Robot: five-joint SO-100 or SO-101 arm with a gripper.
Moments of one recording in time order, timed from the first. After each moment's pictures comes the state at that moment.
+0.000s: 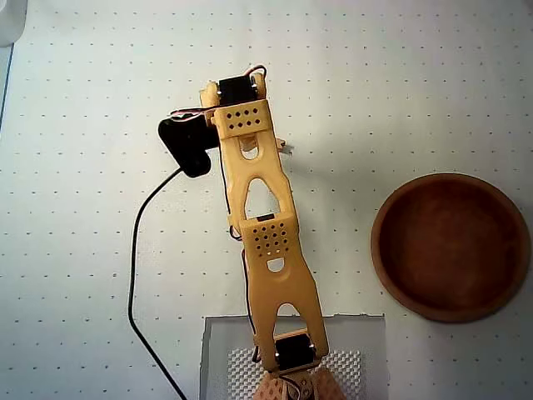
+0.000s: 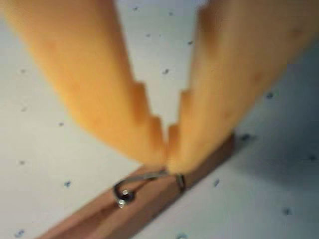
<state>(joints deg) -14.1 32.7 12.4 98.7 -14.3</state>
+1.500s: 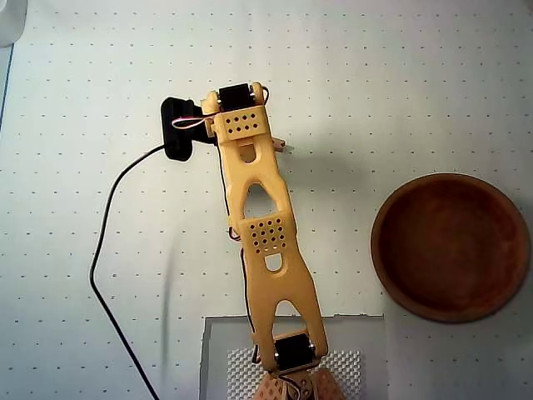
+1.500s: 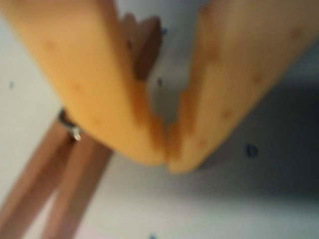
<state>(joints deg) -15.8 22.5 12.1 94.4 8.9</state>
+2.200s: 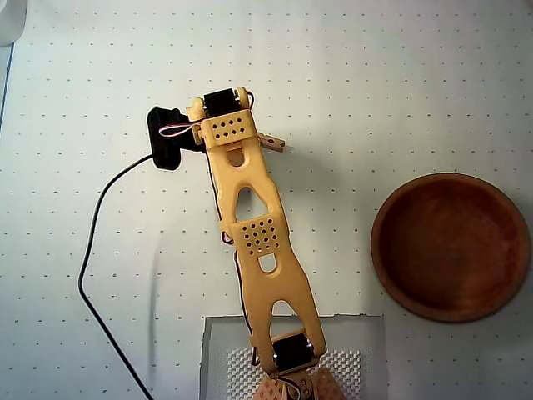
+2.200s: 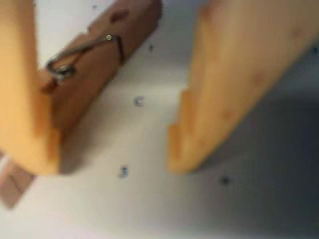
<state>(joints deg) -17.0 23.5 9.8 97.6 6.7</state>
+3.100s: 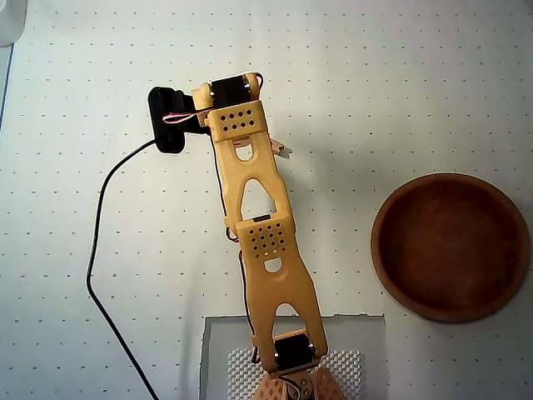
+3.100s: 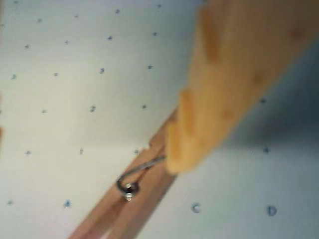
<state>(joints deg) -14.0 30.2 9.1 99.5 11.4</state>
